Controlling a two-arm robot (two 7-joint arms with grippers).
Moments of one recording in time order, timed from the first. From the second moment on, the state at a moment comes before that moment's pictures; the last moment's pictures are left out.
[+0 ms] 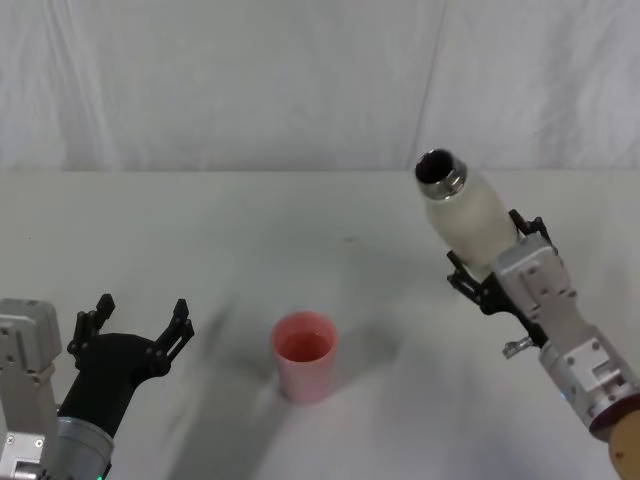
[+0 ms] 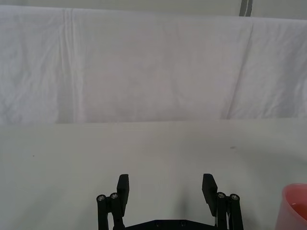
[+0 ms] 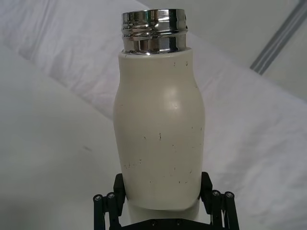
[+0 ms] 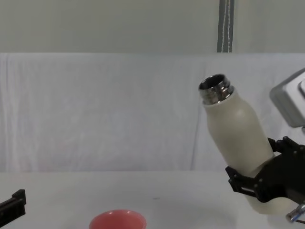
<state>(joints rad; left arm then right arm) 0.27 0.24 0.04 -1.85 -0.25 -0.02 -0.02 0.10 0.21 -0.31 -1.62 -0.30 -0.01 0.05</state>
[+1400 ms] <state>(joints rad) 0.27 0.24 0.04 -1.85 -0.25 -0.02 -0.02 0.13 0.30 -0.47 -1.56 -0.84 -0.03 -0.08</state>
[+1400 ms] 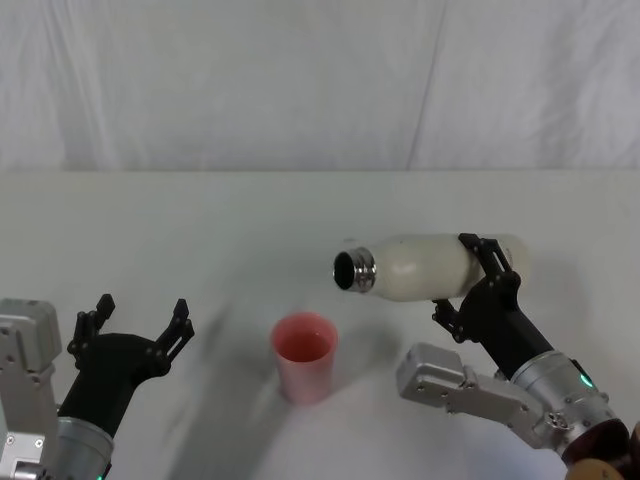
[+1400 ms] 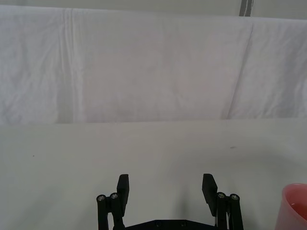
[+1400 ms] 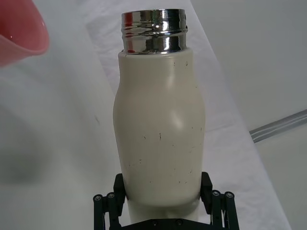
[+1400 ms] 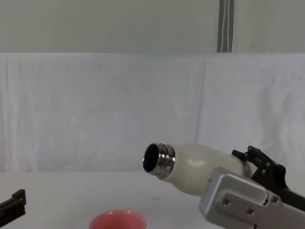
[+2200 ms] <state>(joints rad) 0.27 0.24 0.04 -1.85 -0.25 -0.02 -0.02 0.16 0.33 -0.52 -1.55 -0.94 -0.01 -0.12</state>
